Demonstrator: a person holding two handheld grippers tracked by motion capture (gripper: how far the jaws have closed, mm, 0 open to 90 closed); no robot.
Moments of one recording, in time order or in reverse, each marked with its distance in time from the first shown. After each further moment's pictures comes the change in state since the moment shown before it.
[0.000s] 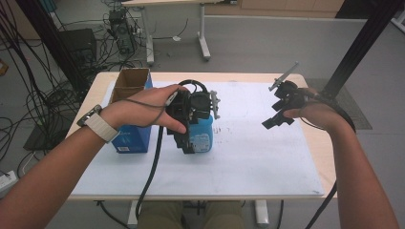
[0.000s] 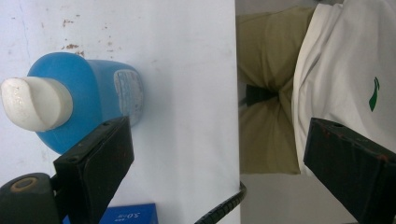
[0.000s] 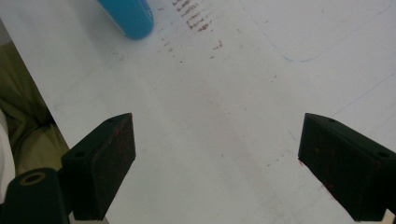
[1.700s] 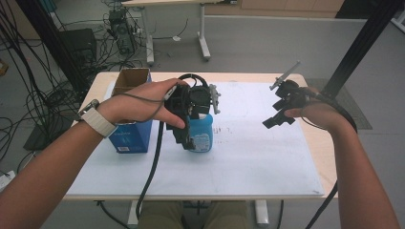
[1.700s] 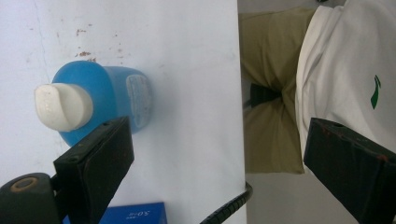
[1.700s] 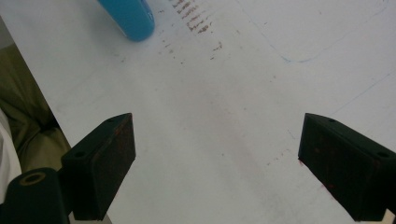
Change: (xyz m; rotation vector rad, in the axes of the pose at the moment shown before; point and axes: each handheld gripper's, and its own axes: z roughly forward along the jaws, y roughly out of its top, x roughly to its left) left arm 0.002 0.001 -0.014 -0.010 0.018 0.019; right arm 0.003 -0.001 -0.004 -0.006 -0.005 0.006
